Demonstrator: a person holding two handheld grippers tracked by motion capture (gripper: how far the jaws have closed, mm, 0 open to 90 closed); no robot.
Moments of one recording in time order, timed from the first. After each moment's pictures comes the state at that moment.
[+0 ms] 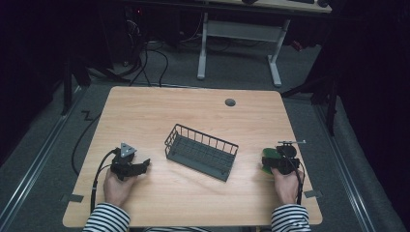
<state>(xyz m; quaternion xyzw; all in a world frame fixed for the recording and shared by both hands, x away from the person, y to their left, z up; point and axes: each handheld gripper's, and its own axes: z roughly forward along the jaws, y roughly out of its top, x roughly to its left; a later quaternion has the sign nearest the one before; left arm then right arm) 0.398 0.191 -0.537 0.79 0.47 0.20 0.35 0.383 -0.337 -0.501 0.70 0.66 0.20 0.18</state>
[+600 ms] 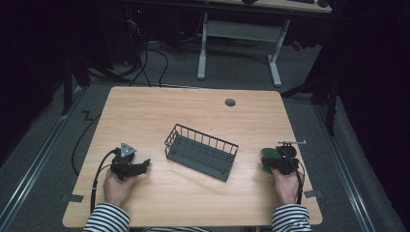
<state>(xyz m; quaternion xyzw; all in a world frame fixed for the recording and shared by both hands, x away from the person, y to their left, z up) 0.398 0.191 -0.537 0.79 0.47 0.20 0.35 0.383 -0.338 -0.502 0.69 0.67 0.22 0.16</state>
